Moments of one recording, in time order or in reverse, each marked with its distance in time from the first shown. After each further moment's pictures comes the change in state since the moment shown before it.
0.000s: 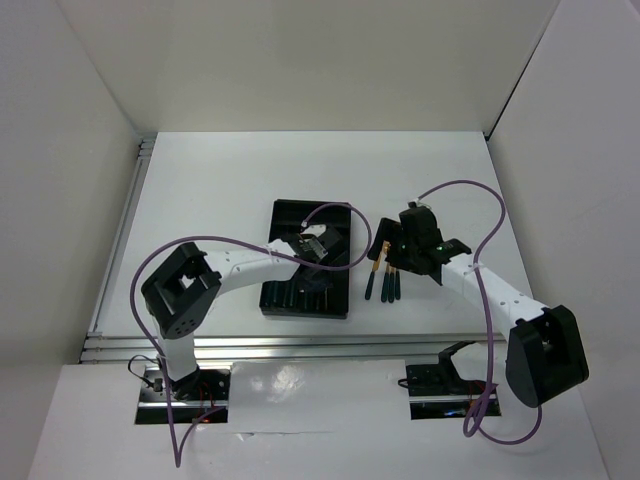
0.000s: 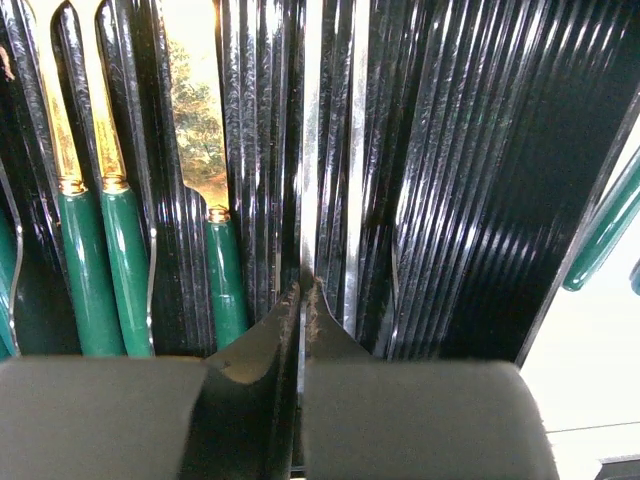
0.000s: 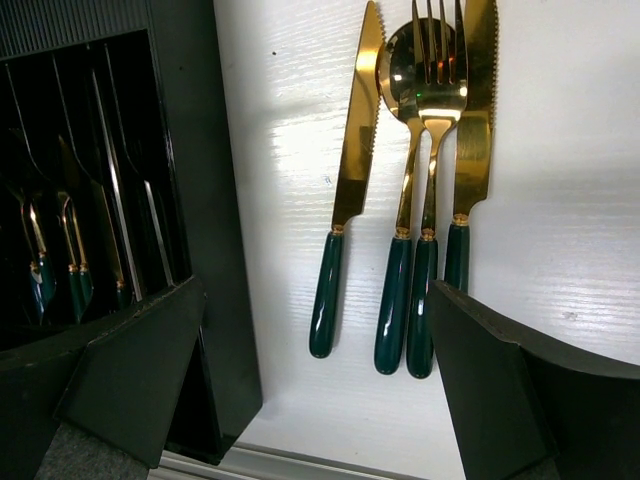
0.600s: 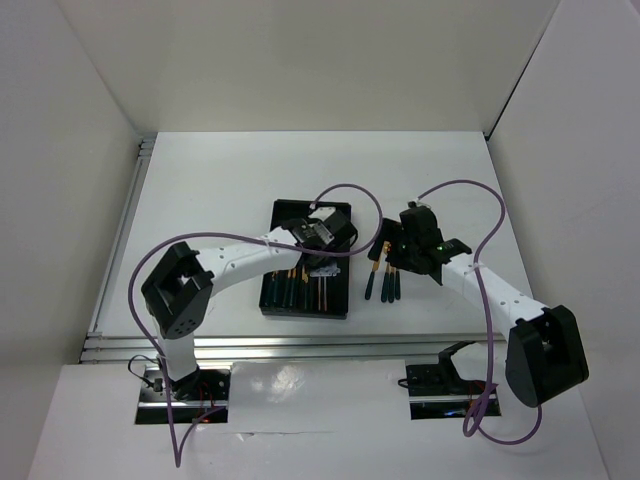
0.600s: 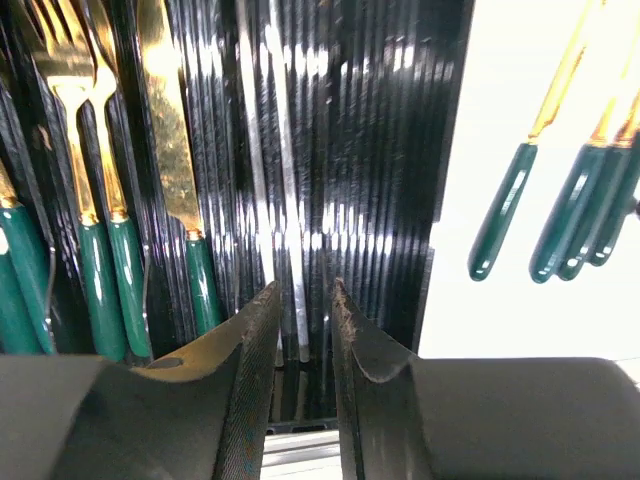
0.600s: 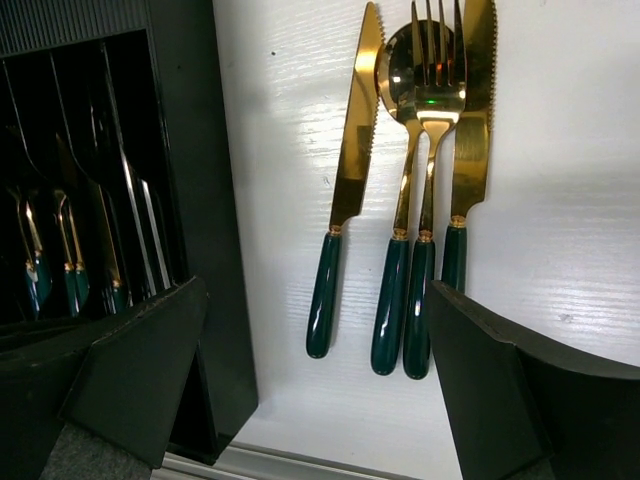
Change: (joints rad) left arm 0.000 0.000 0.164 -0.089 -0.039 0.059; right arm -0.006 0.000 0.000 0.000 -0.003 -0.012
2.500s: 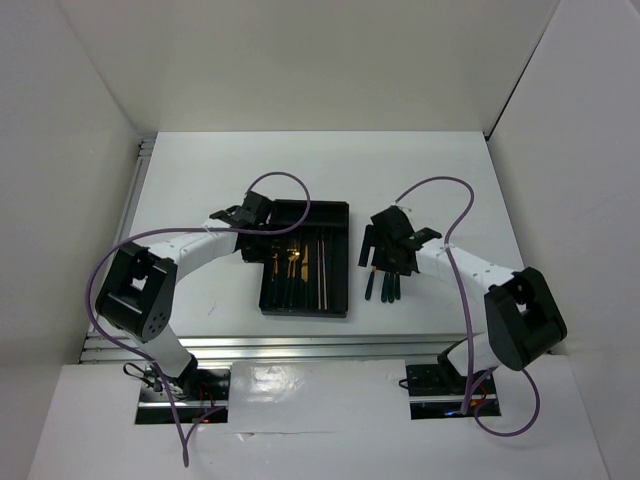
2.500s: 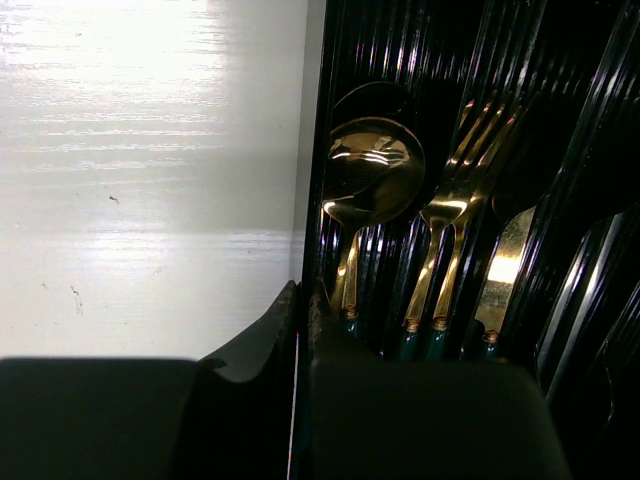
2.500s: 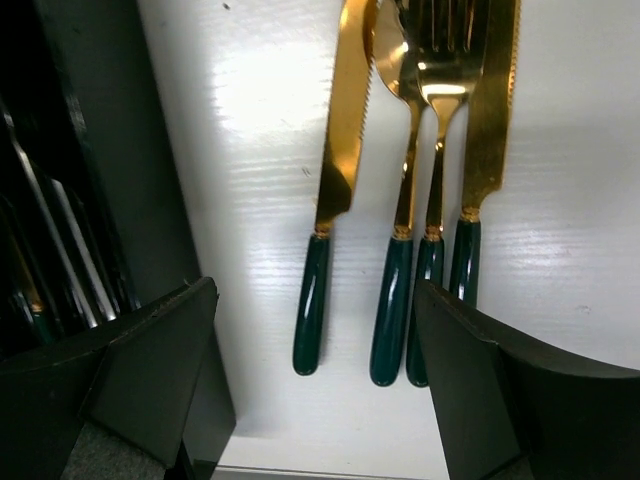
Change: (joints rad) left arm 0.465 -0.172 -0.352 0.219 0.182 0.343; right arm 0.132 0.211 0.110 -0.085 0.145 0.046
